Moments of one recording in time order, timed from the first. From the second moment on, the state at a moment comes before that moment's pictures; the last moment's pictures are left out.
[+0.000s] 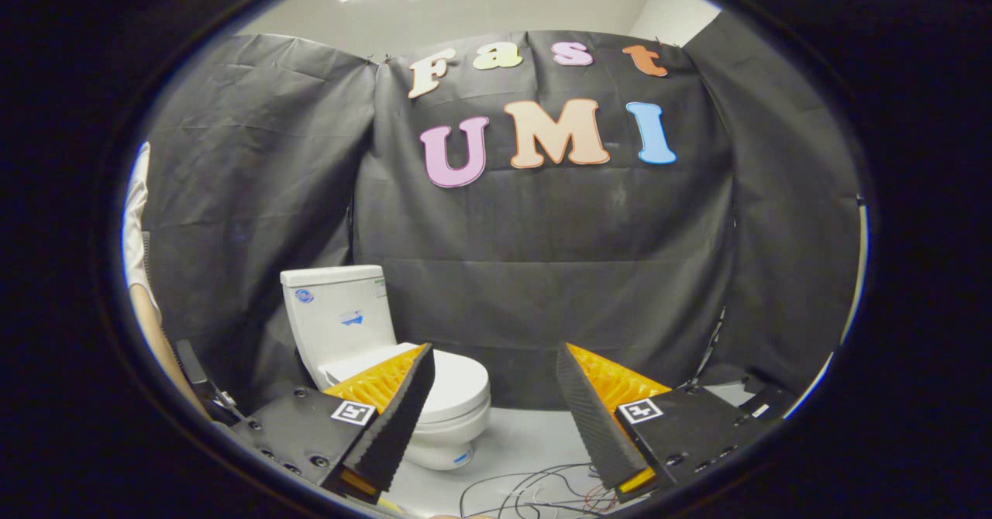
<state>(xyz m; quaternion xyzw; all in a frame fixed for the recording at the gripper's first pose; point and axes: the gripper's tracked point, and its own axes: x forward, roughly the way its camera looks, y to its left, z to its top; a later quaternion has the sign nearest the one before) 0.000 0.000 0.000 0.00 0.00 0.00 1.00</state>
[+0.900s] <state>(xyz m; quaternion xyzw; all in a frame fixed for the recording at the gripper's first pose) 0.071 0.022 -0.005 -0.01 0.01 0.03 1.00</state>
